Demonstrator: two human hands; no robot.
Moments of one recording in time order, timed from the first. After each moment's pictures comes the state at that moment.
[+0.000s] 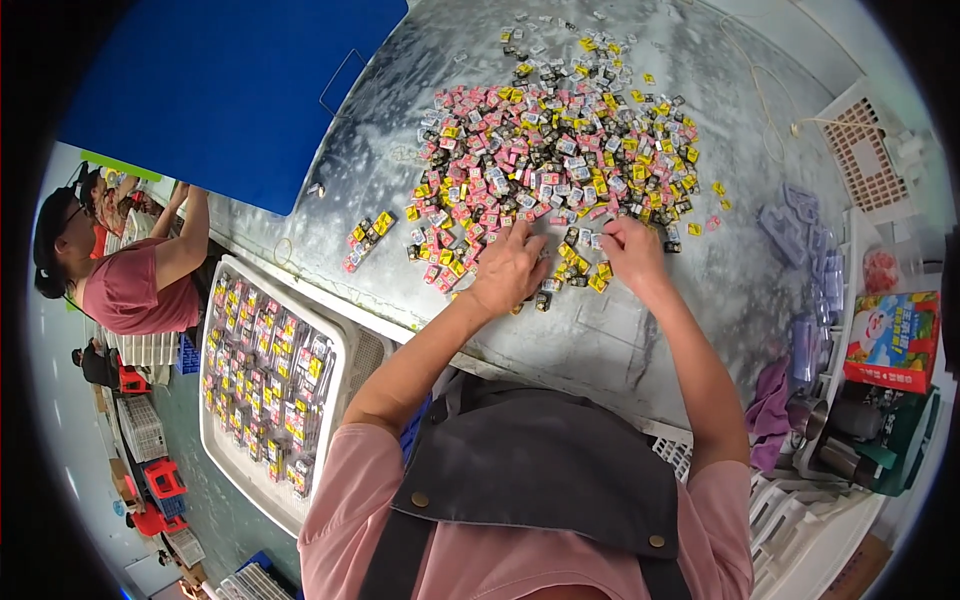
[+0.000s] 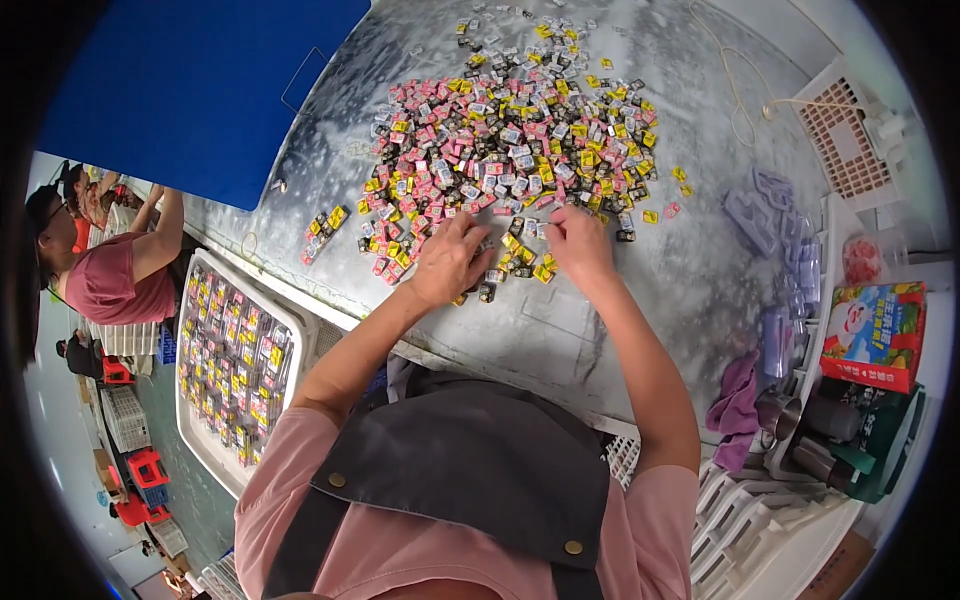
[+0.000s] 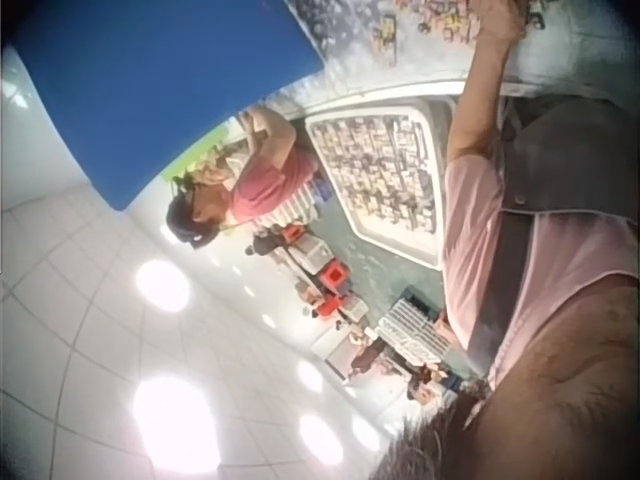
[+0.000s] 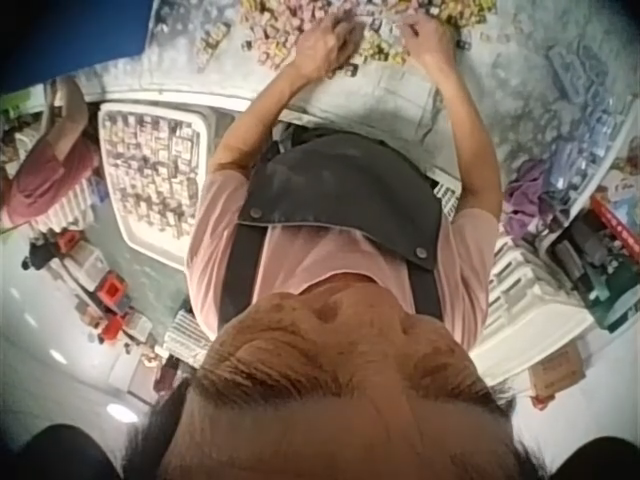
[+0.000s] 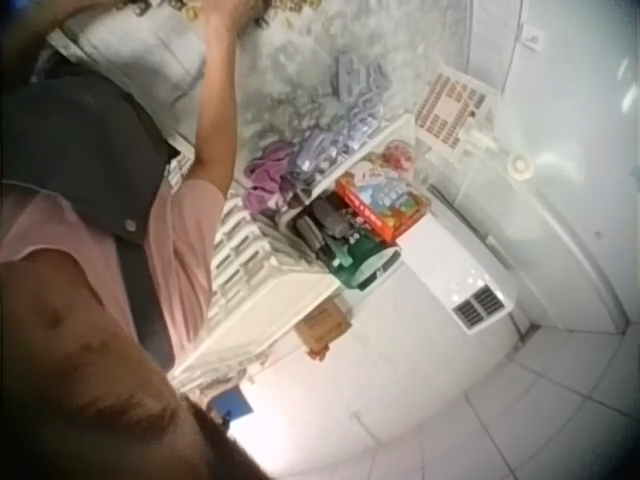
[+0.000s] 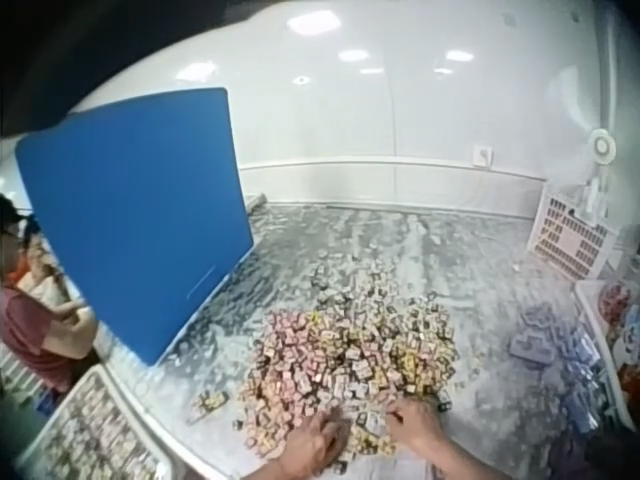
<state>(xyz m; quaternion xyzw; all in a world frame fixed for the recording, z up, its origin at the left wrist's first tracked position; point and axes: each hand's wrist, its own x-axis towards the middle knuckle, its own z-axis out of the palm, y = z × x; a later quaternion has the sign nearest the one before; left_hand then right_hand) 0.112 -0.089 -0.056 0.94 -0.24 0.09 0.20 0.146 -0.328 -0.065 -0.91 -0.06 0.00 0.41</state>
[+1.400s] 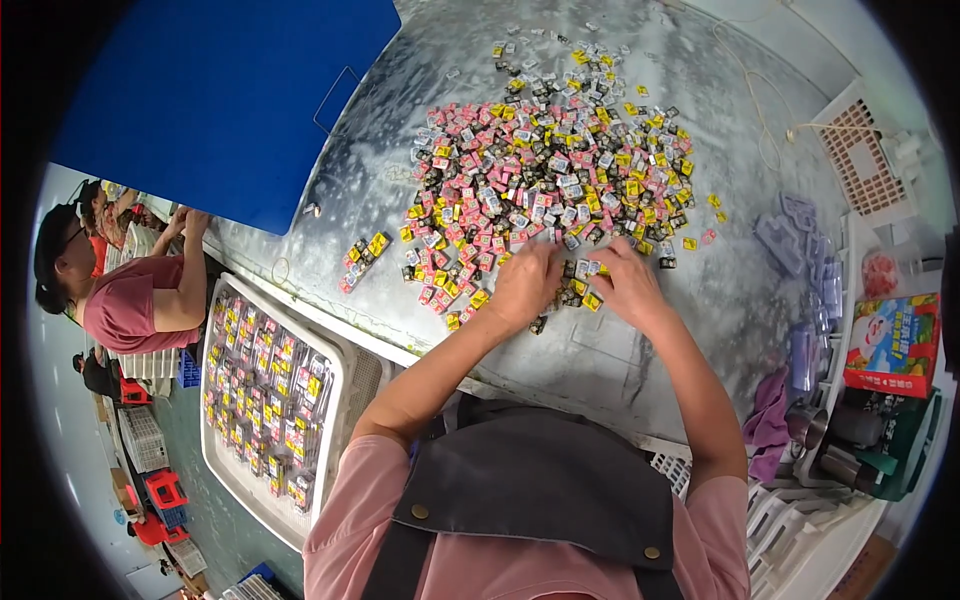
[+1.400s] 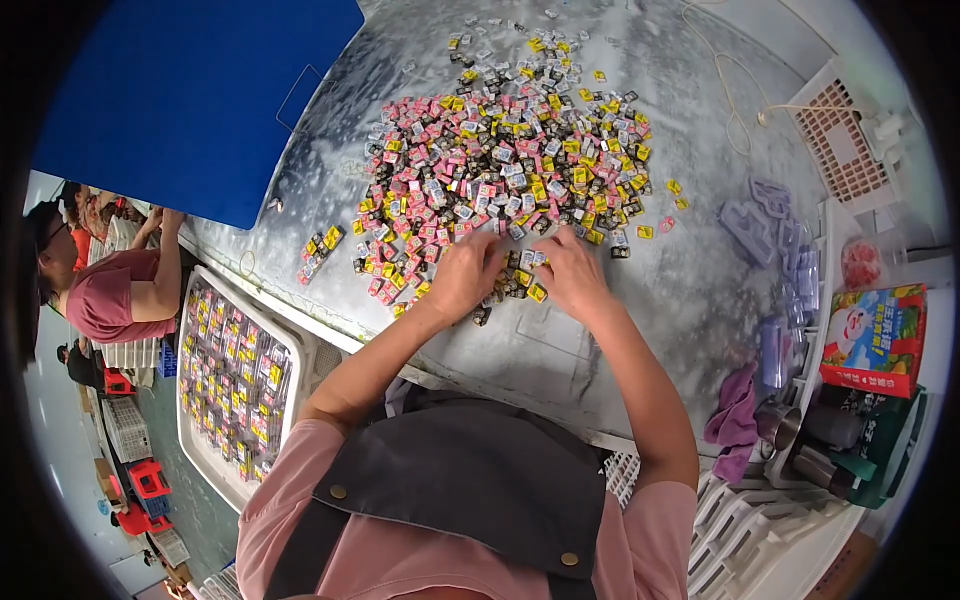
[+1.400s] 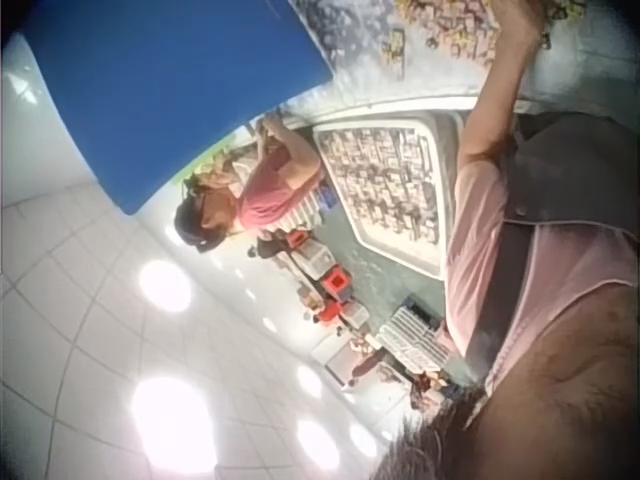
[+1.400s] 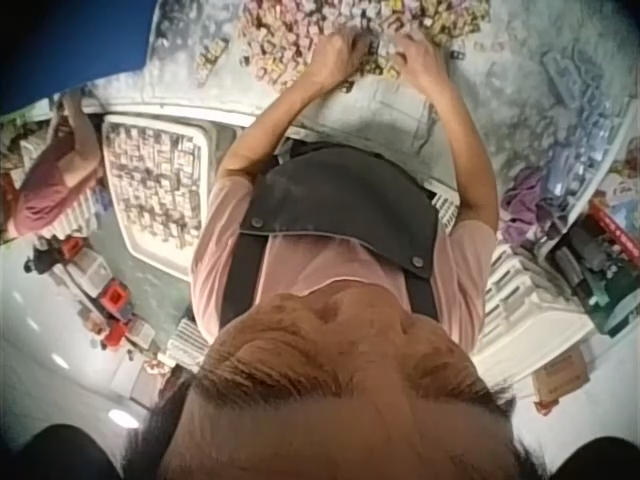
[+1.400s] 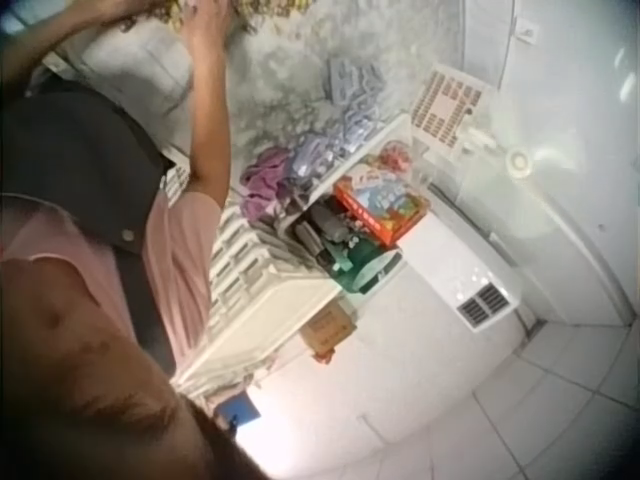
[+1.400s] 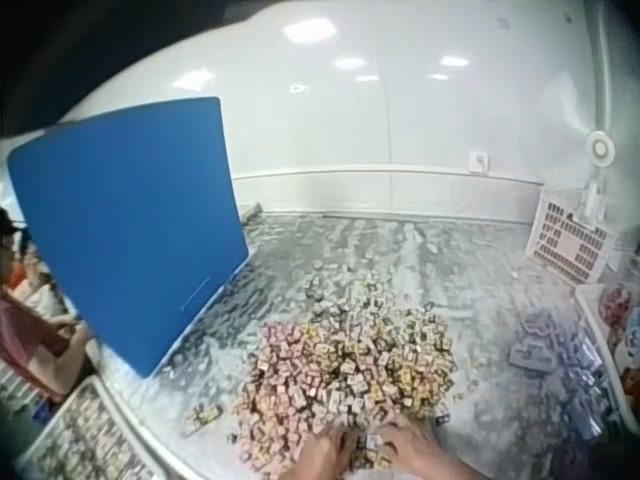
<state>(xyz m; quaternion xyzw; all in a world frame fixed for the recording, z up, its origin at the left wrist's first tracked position) 0.127 -0.127 -0.055 0.92 -0.13 0.06 0.36 0.132 -0.332 -0.051 -0.93 -0.18 0.05 0.32</state>
